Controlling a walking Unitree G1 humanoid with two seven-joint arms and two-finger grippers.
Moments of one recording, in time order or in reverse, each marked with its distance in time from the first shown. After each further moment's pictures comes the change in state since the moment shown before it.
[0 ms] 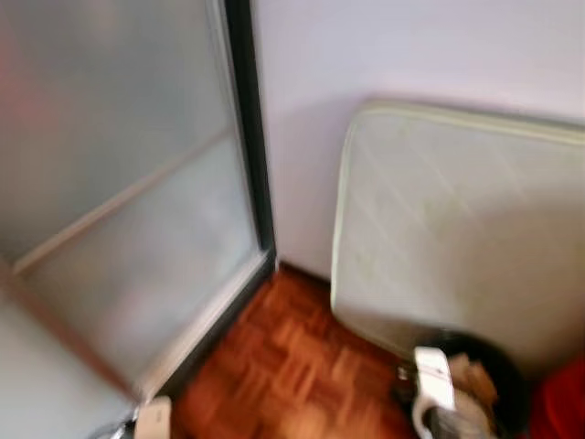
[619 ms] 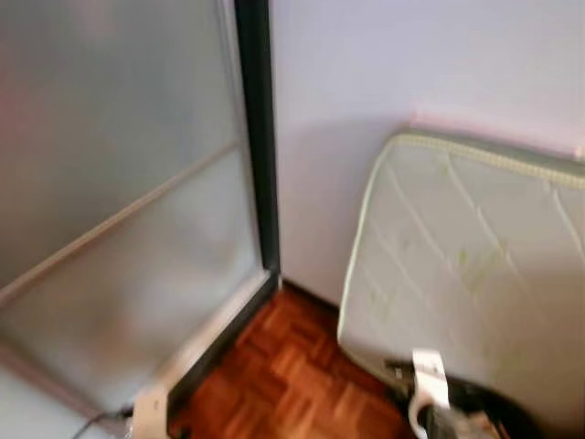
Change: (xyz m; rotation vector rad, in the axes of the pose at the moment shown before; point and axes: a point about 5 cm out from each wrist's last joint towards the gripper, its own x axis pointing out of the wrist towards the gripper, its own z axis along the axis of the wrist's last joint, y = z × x) left arm 0.001 0.007 0.013 0.010 -0.036 0.018; right arm 0.002 0.008 0.005 -0.001 -0.004 0.013
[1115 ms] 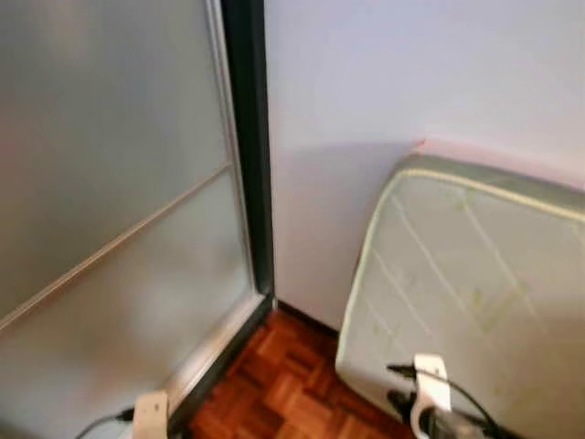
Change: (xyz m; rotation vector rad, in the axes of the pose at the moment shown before) left arm 0.000 -0.001 -0.001 0.001 0.003 -0.004; right arm -0.001 -0.003 -0.010 0.007 0.028 -0.010
